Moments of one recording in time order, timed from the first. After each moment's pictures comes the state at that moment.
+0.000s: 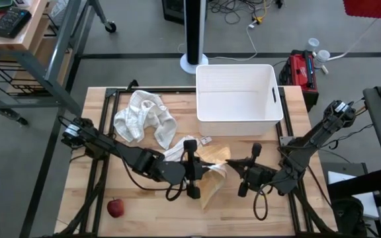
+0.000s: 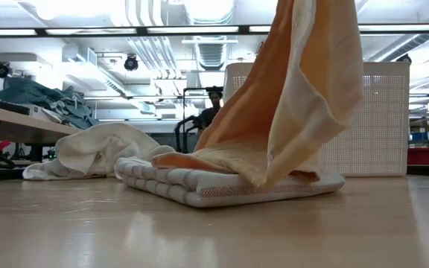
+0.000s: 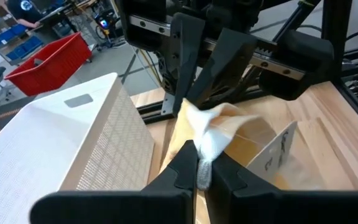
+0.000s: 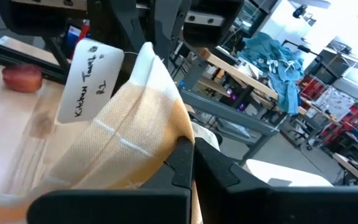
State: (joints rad) left arm -0.43 1.74 1.57 -0.21 -0.60 0.14; right arm 0.76 1.25 0.85 0.21 1.12 -0.31
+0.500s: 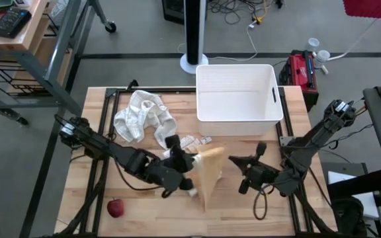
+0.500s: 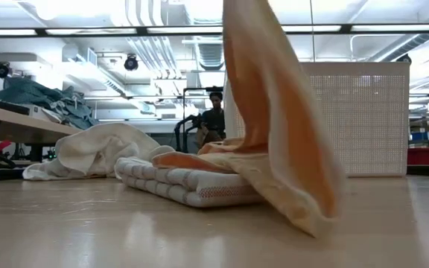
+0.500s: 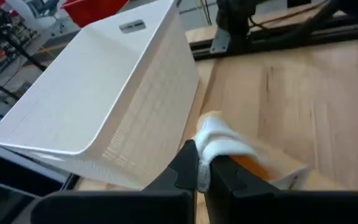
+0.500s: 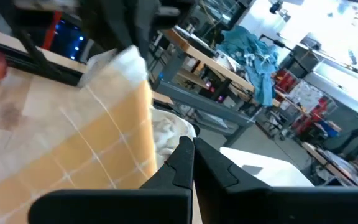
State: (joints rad) left arm -0.47 1.71 1.60 -0.61 -0.85 -0.18; right arm 0.77 1.24 0.85 0.17 1.23 -0.31
